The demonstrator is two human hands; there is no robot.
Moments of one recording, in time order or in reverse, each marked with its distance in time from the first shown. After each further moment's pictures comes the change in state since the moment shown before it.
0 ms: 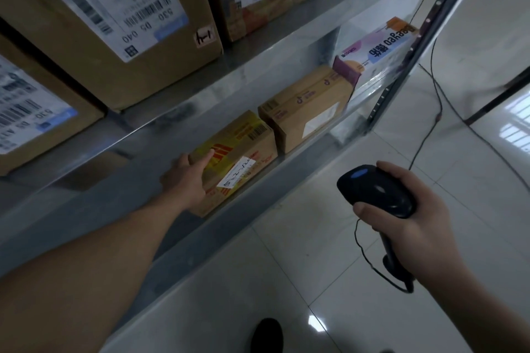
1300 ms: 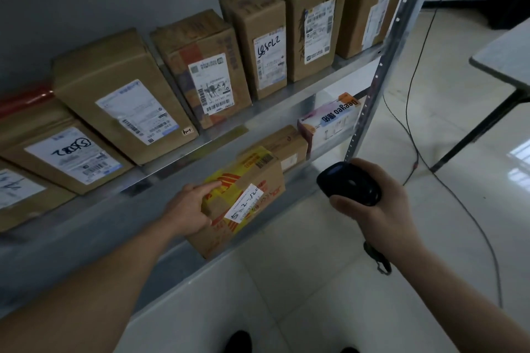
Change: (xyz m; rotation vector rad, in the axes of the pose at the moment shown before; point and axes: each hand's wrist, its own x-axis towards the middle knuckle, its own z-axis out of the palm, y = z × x) left_hand -0.171 0.128 -0.148 -0.278 -0.053 0.014; right_hand 0.005 -0.130 -0.171 -0.015 -0.145 -0.224
